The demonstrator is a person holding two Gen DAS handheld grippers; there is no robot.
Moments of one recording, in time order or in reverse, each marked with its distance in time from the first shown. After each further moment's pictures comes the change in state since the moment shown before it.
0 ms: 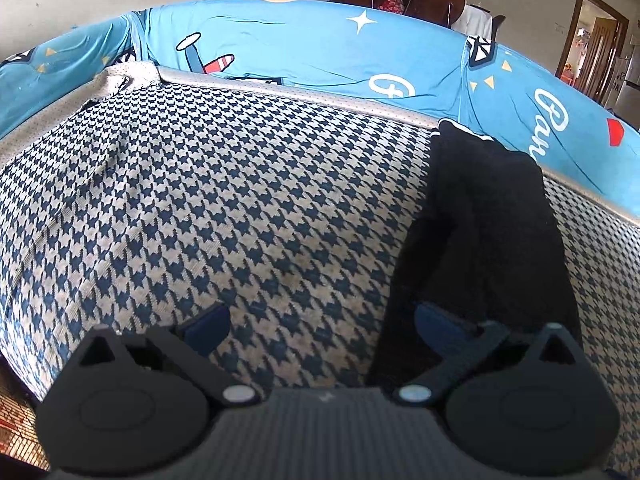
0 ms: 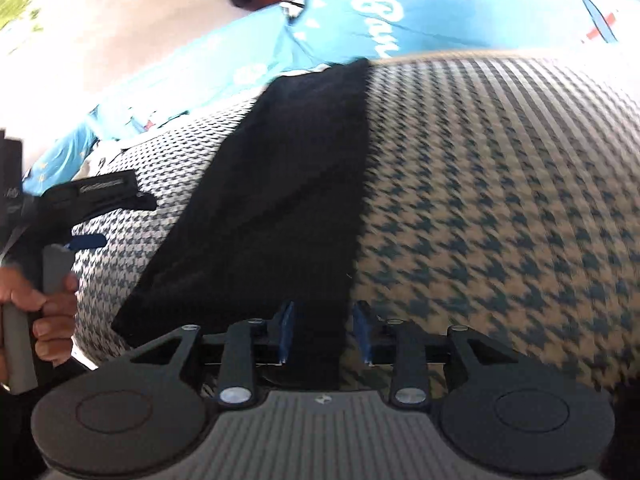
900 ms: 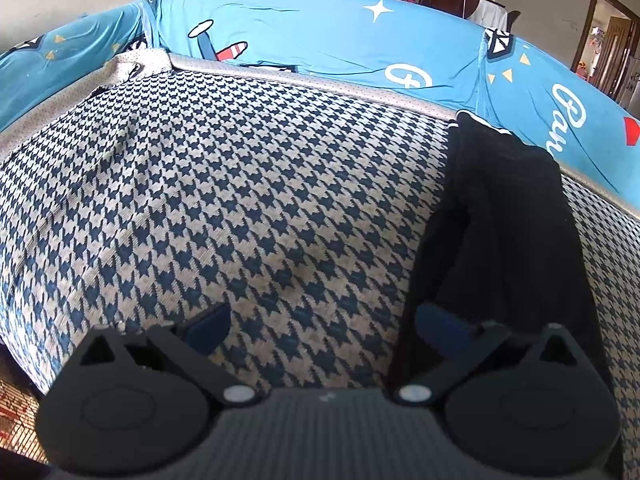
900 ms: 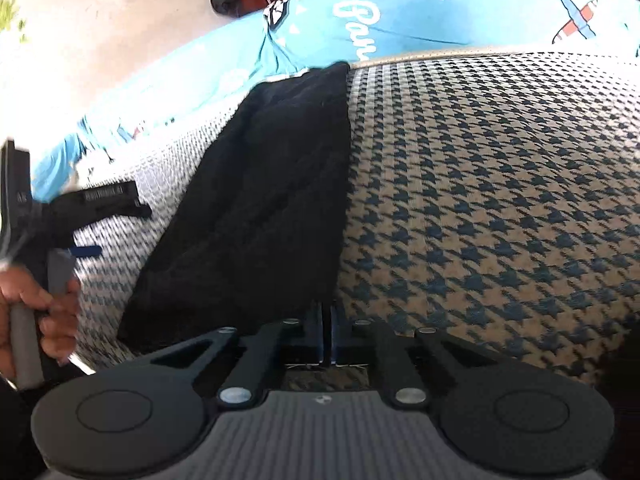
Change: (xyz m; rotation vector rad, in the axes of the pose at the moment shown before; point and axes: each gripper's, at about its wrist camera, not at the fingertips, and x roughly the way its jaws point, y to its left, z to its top) left arm 0.010 0.005 -0.002 -0.029 0.027 0.033; right arm -0.022 0.006 -0.008 -0.009 -0.011 -0.065
